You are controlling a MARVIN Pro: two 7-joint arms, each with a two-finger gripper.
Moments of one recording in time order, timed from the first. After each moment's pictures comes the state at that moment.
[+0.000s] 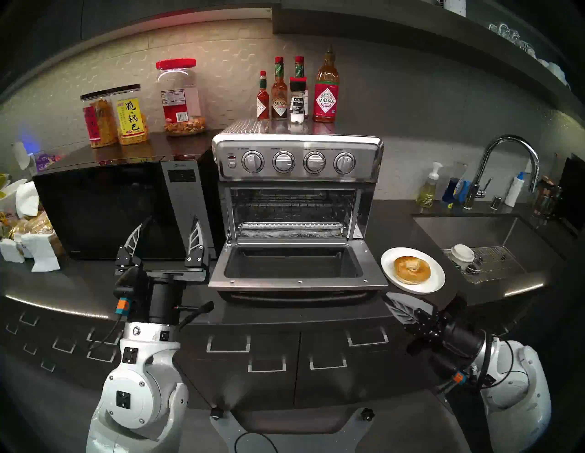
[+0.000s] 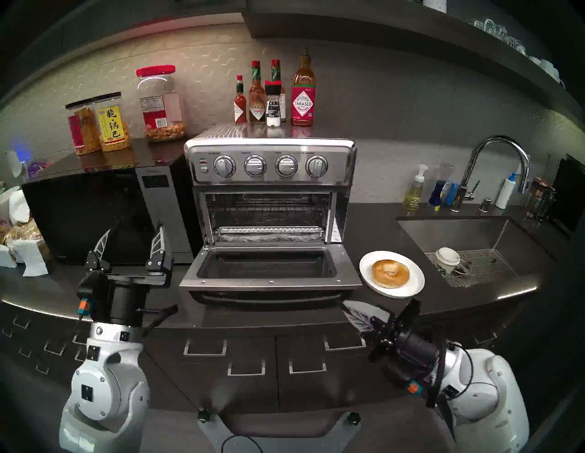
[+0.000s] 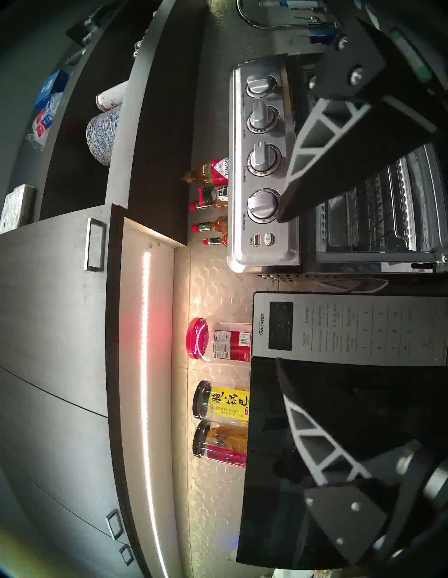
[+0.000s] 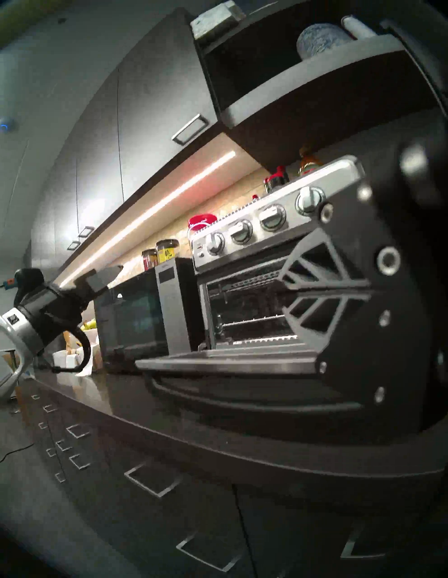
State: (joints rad) left arm 2.17 -1.46 -1.60 -2.33 -0.08 -0.38 0.10; right arm -2.22 -1.17 1.95 -2.18 -0.70 -0.96 0.10
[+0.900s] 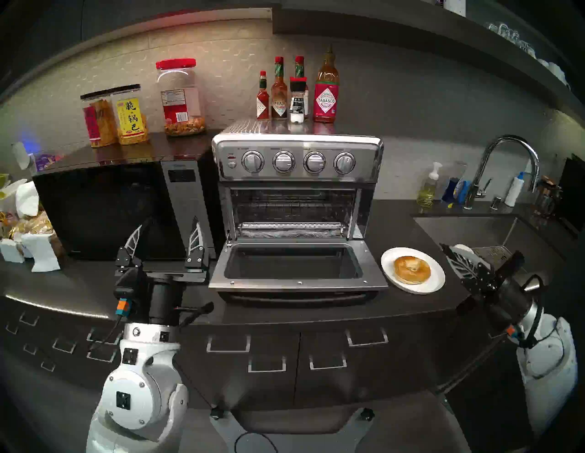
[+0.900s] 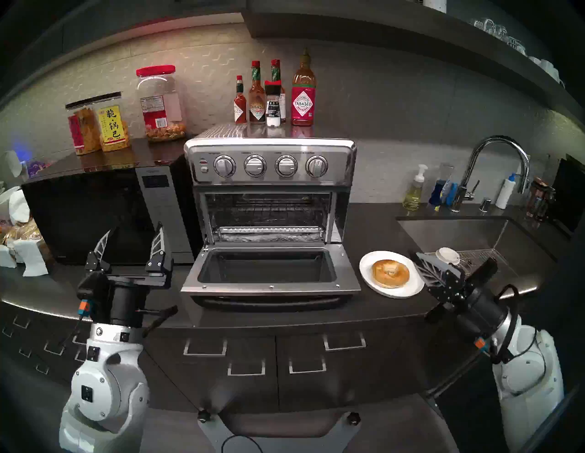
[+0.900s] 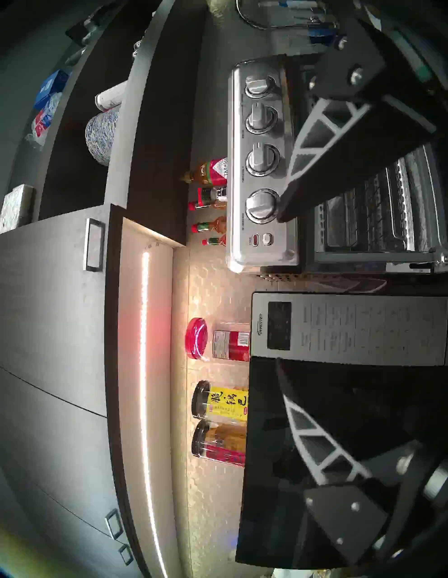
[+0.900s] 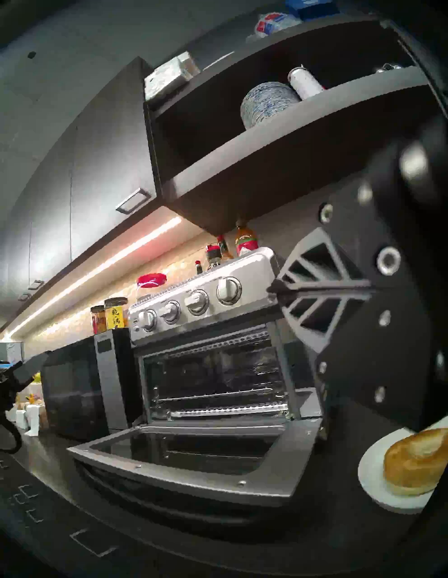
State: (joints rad) left arm 2.17 -1.46 -1.60 -2.33 -0.08 -0.38 0.10; right arm -2.15 -0.95 2.14 -2.08 -0.40 -0.82 0.13
